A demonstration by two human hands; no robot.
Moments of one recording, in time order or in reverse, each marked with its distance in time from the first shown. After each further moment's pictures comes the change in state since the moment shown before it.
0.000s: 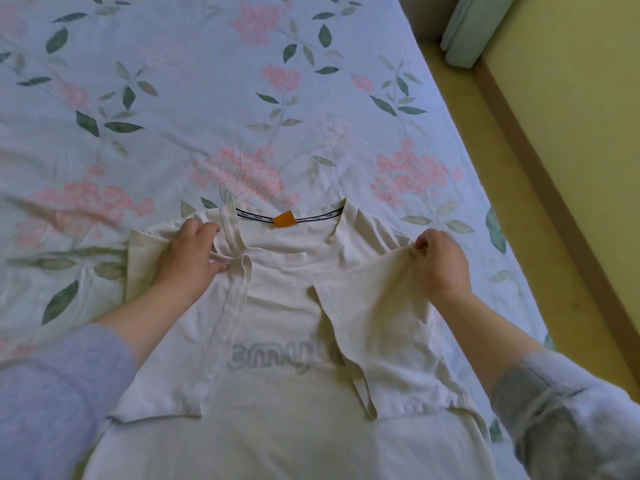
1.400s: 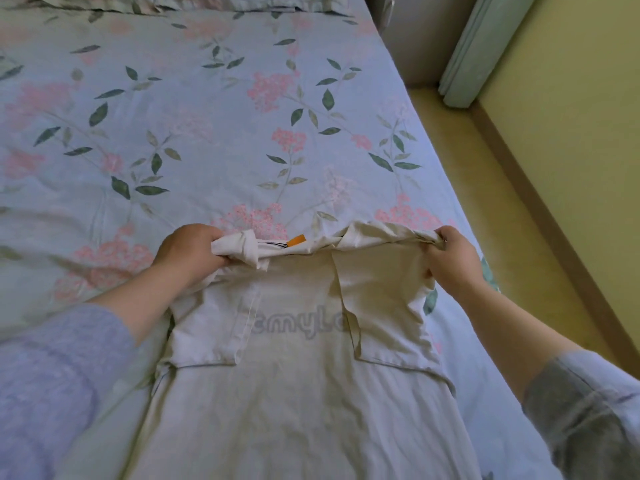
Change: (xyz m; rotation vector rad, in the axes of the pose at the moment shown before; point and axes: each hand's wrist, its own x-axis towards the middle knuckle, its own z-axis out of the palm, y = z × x) left_hand 0.080 0.022 -0.086 -0.045 -0.038 -0.012; right_hand 0.083 -0.046 -0.053 0.327 -0.061 0.084
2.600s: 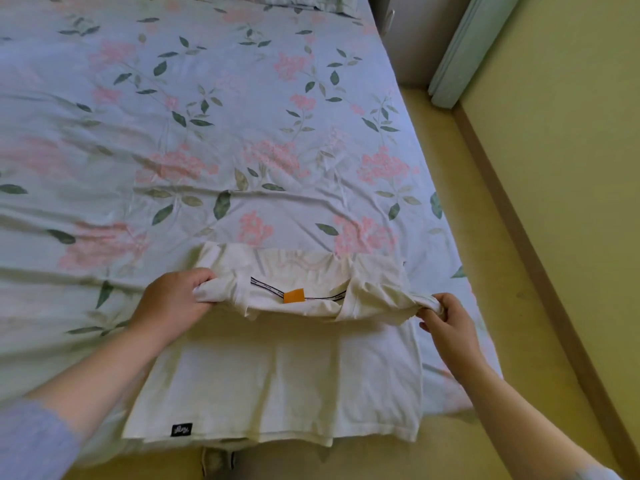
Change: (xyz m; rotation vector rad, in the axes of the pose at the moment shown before) left_hand -0.365 -0.031 0.000 -0.210 0.090 0.000; right_hand -0.343 0.108 -0.085 0.225 -0.066 0.043
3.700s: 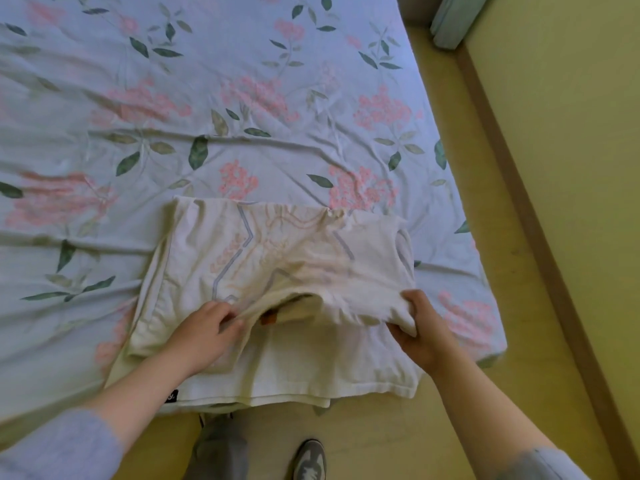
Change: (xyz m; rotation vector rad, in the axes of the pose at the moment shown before) left_hand -0.080 -0.032 0.130 -0.071 -0.436 -0.064; right_hand -0.040 0.062 0.039 0.807 -0.145 0.670
